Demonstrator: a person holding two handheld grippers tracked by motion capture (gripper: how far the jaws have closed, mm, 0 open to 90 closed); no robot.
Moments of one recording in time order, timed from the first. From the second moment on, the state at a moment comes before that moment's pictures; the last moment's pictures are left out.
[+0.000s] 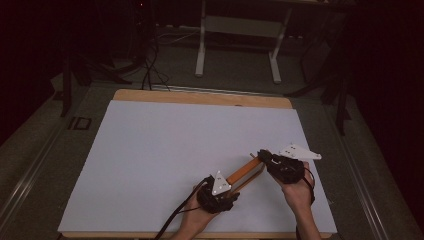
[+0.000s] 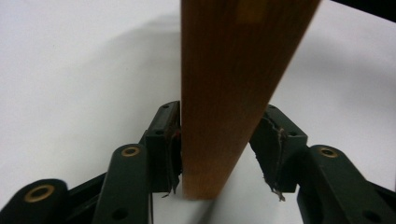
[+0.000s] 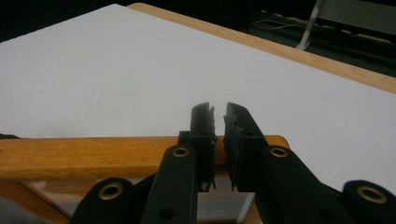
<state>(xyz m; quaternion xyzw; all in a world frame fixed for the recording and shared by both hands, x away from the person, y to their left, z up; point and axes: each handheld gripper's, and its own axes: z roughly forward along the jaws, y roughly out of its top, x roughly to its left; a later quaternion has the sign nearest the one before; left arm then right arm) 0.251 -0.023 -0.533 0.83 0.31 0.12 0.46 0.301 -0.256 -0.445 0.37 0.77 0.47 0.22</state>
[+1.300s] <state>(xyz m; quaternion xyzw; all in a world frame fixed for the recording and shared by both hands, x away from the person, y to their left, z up) 0.257 -0.025 -0.529 0.83 0.30 0.15 0.44 0.303 -0.255 -0.443 0.37 0.78 0.46 0.23</state>
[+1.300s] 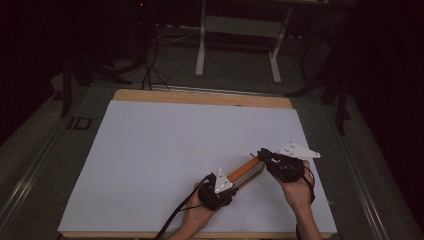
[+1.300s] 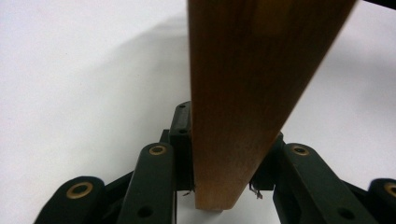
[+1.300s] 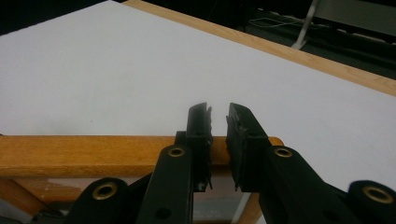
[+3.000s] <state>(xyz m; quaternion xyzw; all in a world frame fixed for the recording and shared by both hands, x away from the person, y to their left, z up) 0.300 0.016 -0.423 0.84 0.20 0.09 0.49 0.290 -0.257 -0.429 0.26 0.82 0.48 0.19</state>
